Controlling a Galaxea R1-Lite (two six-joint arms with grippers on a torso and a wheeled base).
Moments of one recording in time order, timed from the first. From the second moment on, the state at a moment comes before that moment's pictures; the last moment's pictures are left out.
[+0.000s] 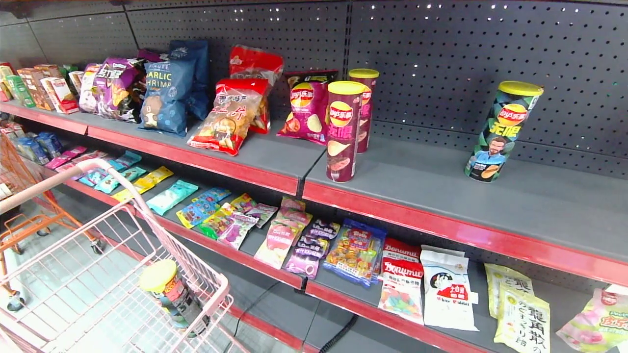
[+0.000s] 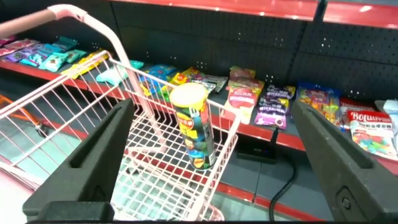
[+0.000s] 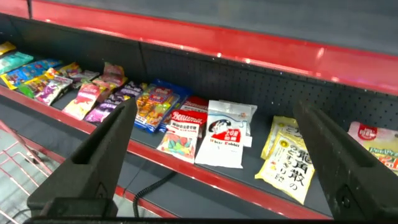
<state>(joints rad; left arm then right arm) 0.00 0.00 0.00 0.01 -0.04 0.01 0.00 0.00 0.00 0.00 0.00 0.00</state>
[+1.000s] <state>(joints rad) 0.00 0.00 0.00 0.00 -0.02 0.02 0.00 0.00 0.00 0.00 0.00 0.00</state>
